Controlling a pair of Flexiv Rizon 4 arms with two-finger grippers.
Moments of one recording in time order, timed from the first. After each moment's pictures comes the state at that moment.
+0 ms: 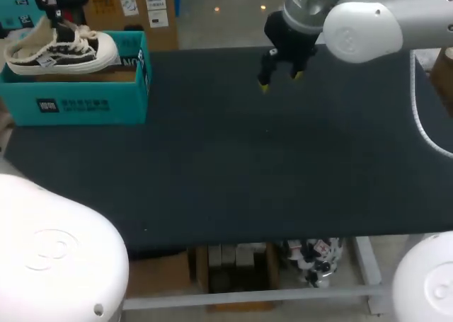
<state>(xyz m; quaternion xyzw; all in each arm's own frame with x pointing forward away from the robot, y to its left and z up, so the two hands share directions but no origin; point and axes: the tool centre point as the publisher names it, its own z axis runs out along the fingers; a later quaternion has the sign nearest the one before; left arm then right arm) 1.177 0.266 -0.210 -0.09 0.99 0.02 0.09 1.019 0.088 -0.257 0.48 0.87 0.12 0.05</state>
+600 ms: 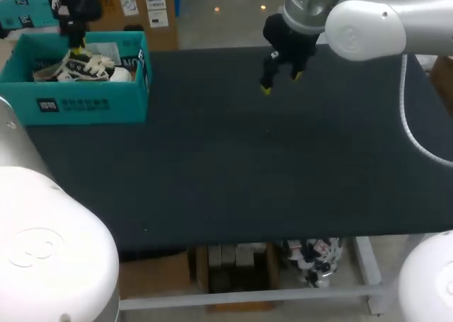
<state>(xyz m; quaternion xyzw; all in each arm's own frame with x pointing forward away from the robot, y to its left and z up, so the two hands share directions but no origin) 1.210 0.248 -0.269 0.01 1.00 0.02 0.02 1.016 0.081 -0.262 0.45 0.88 0.12 0.05</state>
